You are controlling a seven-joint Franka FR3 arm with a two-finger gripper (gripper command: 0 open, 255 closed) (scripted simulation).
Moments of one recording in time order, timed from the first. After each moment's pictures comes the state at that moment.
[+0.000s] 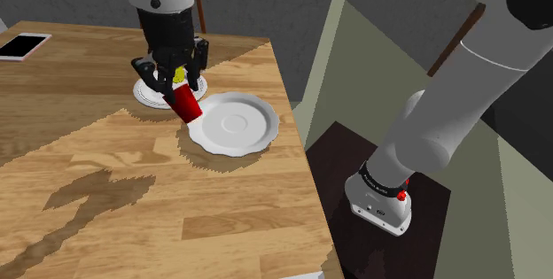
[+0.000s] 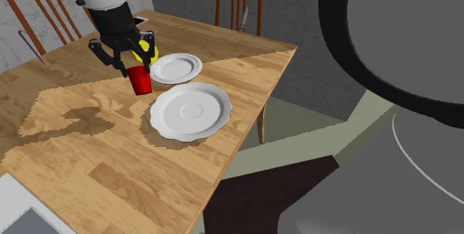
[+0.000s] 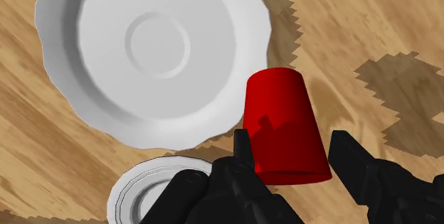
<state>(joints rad) 0.14 -0.02 0.55 -1.85 0.00 1.83 0.60</state>
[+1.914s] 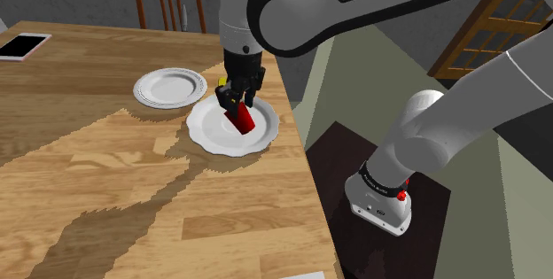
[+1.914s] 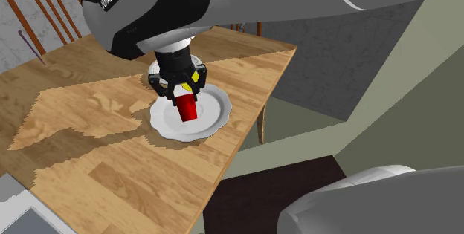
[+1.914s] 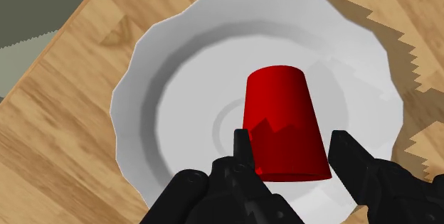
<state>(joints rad) 0.12 -0.37 0.44 -2.37 0.16 2.03 0.36</state>
